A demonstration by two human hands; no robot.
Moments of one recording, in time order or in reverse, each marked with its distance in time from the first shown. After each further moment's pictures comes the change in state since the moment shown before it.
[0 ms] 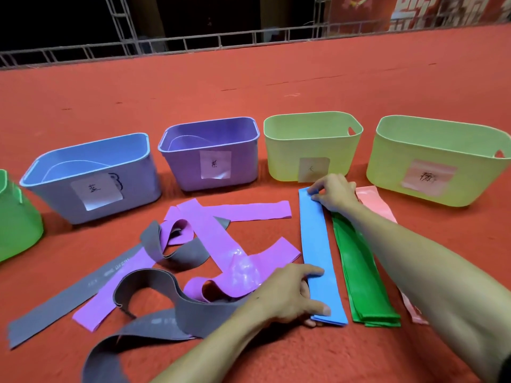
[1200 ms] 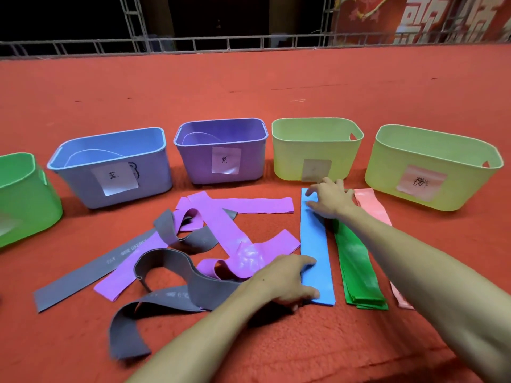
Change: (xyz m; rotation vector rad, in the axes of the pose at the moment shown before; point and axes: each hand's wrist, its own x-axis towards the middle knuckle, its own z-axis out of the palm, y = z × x) left_hand -0.011 0.002 -0.007 0.474 0.067 0.106; right_hand -0.044 -0.036 -0.018 -0.264 -0.176 -0.064
